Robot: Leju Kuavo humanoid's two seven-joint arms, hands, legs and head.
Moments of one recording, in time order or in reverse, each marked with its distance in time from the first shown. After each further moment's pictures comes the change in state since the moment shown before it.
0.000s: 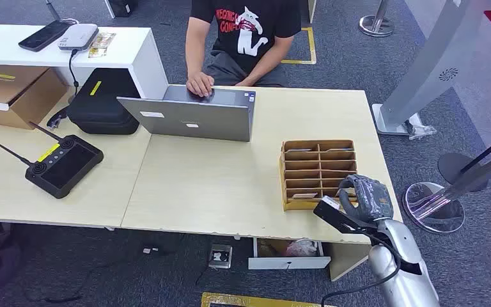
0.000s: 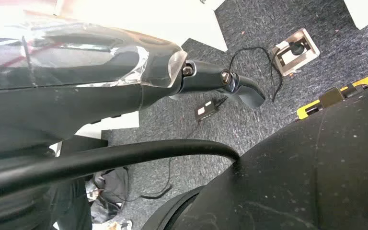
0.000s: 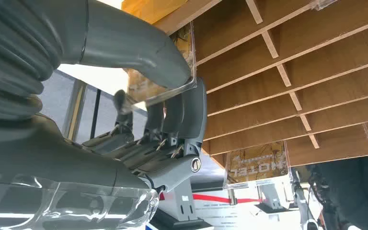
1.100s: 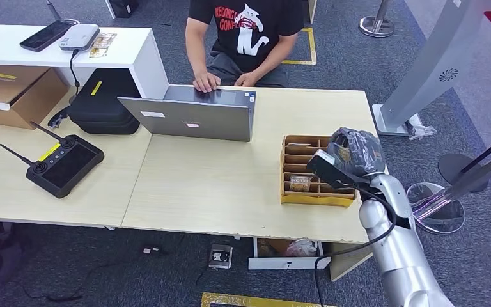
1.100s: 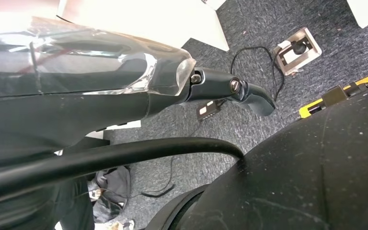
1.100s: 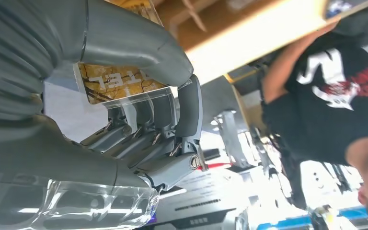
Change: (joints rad) left arm -0.005 0.000 0.000 0.000 0.001 -0.048 -0.039; right arm -0.265 0.081 0.019 0.086 -0.070 0.001 -0.053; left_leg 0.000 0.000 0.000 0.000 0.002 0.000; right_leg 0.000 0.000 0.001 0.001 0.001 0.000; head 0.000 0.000
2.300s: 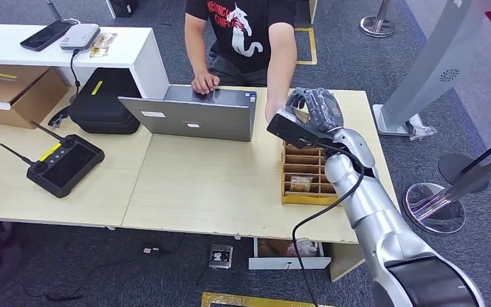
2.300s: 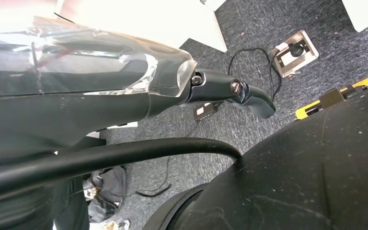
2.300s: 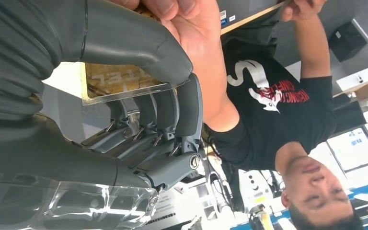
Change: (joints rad) left arm 0.000 0.004 0.002 0.000 -0.001 0.004 -0.016; right arm -0.323 0.134 0.139 0.339 -0.115 -0.016 -0.055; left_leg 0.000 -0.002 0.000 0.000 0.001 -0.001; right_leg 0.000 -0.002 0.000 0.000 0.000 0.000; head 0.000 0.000
